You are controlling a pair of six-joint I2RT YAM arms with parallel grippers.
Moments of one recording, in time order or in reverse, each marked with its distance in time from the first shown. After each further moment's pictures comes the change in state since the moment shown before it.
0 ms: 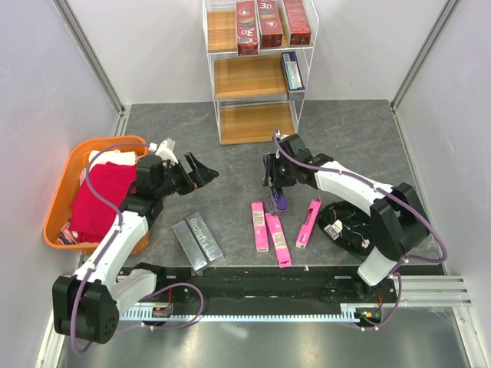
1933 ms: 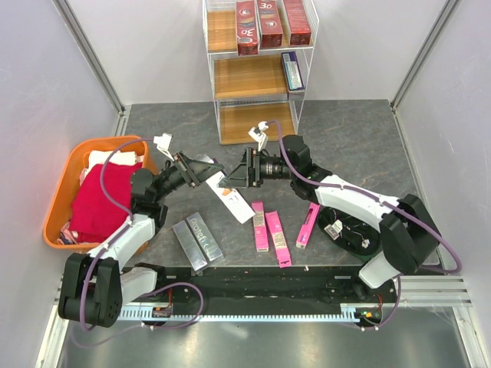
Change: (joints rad) left arm 0.022 0.120 -0.201 1.037 0.424 -0.455; right arm 0.112 -0.102 -0.110 0.737 -0.705 0.423
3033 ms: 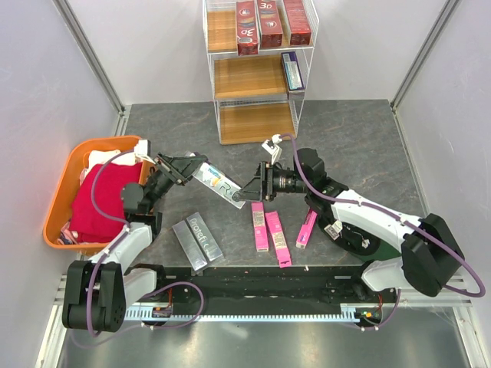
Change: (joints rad) left arm 0.100 -0.043 -0.104 0.222 -0.153 -0.258; right arm -0.001 -0.199 -0.177 -0.057 0.056 -0.025
